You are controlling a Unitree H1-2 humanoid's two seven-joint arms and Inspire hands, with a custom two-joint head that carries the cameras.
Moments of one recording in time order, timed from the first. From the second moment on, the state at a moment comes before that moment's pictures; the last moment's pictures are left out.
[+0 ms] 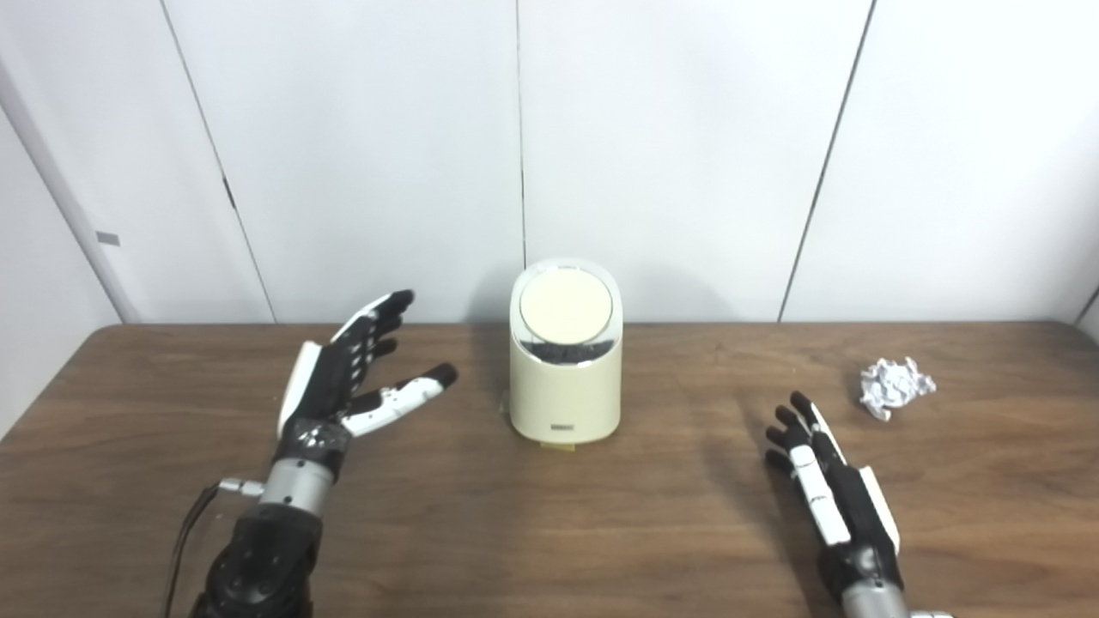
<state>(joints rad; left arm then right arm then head) -0.29 0.20 0.00 -0.20 0.13 0.22 -0.06 -0.04 -0.06 -0.05 -0.04 -0.02 0.04 -0.03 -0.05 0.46</state>
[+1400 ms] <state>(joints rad) -0.85 0.28 -0.37 0.27 0.54 0.44 -0.35 -0.05 -0.06 -0.04 -0.02 -0.04 0.03 -0.03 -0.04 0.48</state>
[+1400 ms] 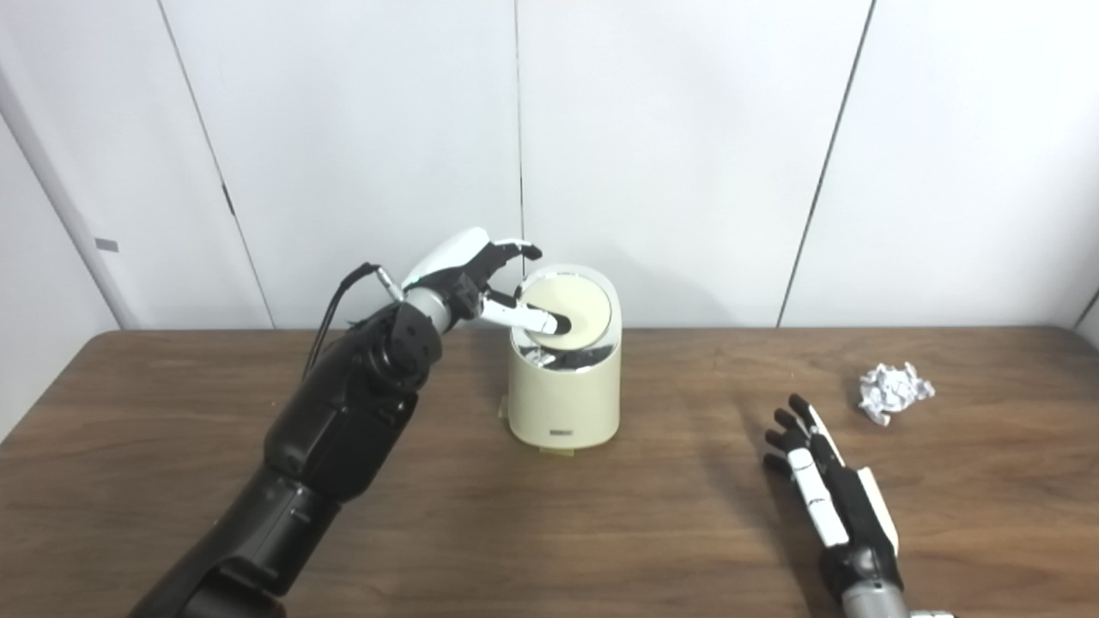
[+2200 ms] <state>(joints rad) -0.93 0.30 -0.52 0.41 0.76 0.21 -0.26 -0.06 -0.05 -0.05 -0.03 -0.01 0.04 -0.04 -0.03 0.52</state>
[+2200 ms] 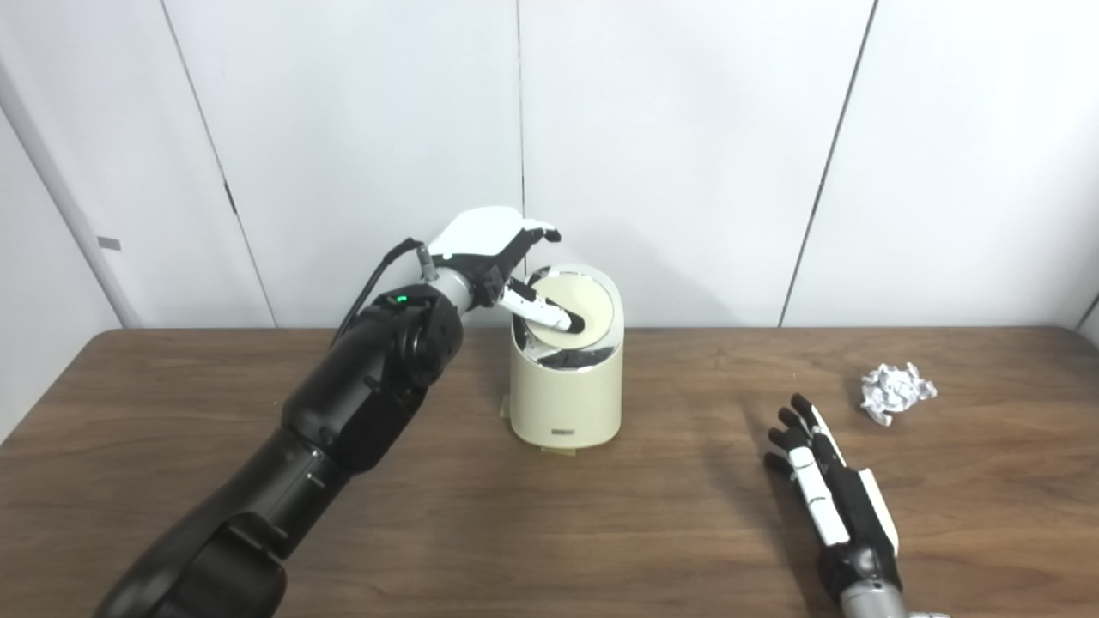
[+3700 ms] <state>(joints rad) -0.48 0.20 0.00 -0.07 0.30 0.33 -0.12 -0.06 -0.05 -0.04 -0.03 -0.02 0.05 -0.04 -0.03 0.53</state>
